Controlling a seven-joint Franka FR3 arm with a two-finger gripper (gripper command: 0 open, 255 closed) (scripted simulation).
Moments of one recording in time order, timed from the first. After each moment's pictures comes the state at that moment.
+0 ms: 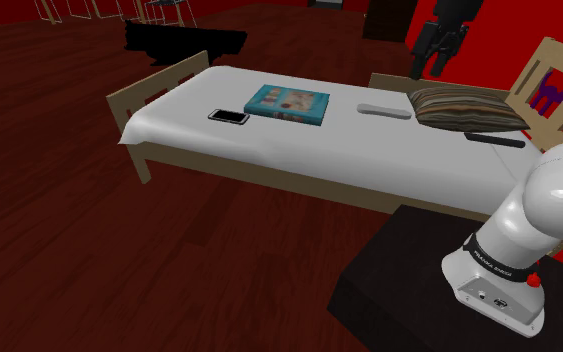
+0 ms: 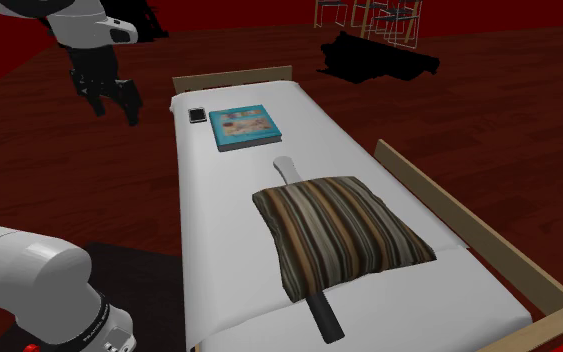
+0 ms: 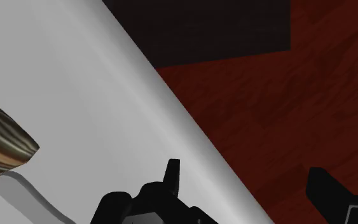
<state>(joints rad) -0.02 -0.78 -0.06 -2.33 0.05 1.58 0.09</state>
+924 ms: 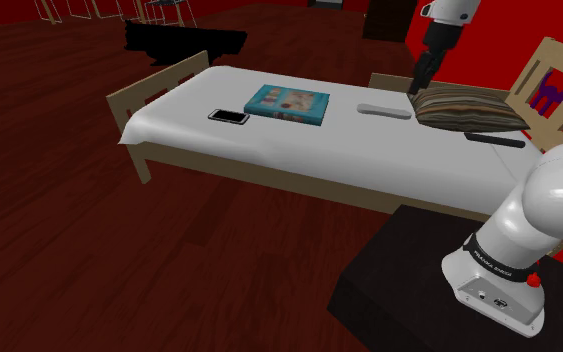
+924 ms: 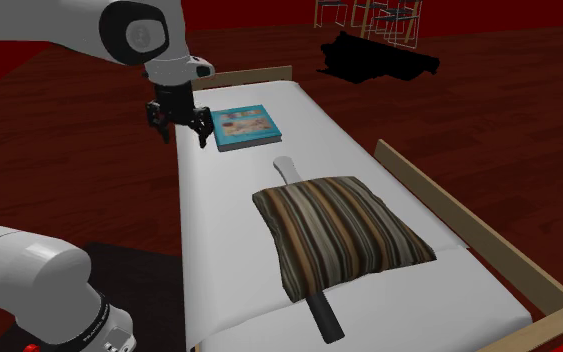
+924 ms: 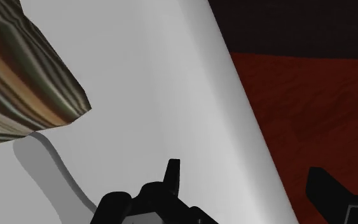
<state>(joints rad) -0.03 -0.60 -0.32 -2.37 -0.11 1.79 -0.32</state>
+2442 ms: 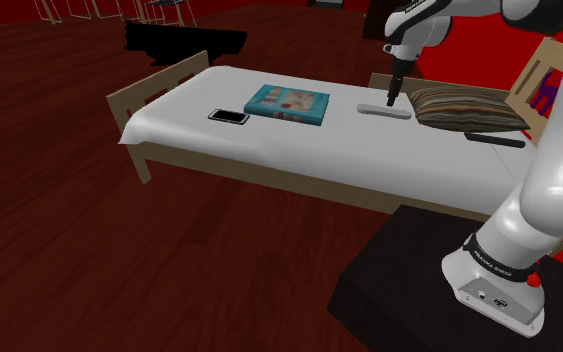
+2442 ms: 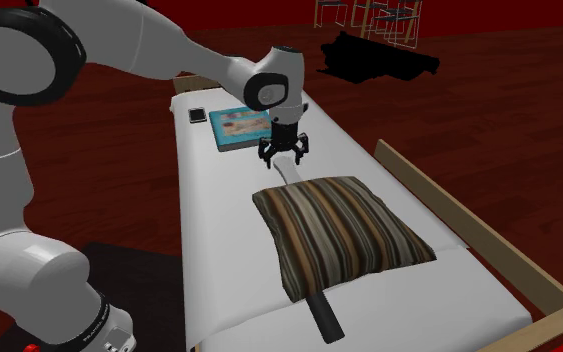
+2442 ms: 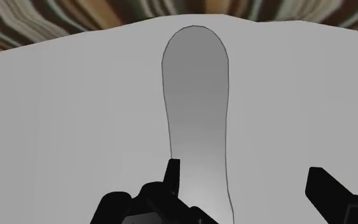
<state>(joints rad) -0.08 0.31 -0.62 -1.85 0.22 2.07 -1.23</state>
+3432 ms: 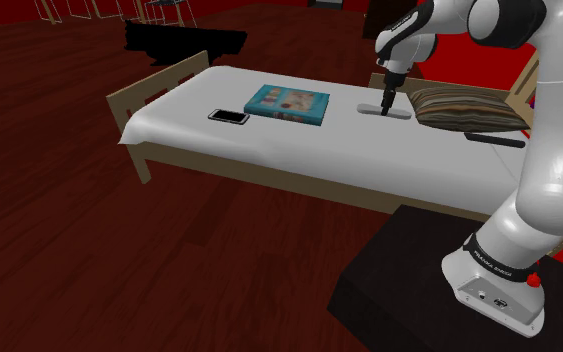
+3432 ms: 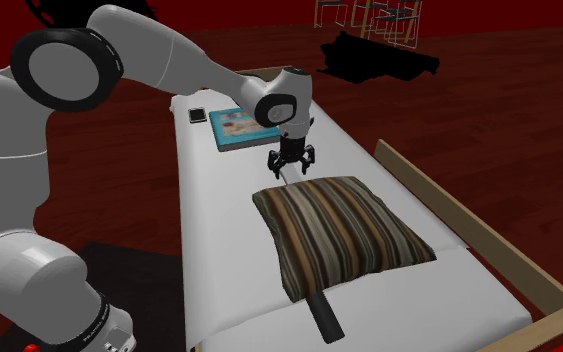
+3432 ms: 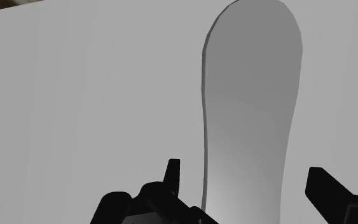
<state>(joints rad) -0.15 0.47 -0.57 -1.77 0.31 2.14 -1.33</state>
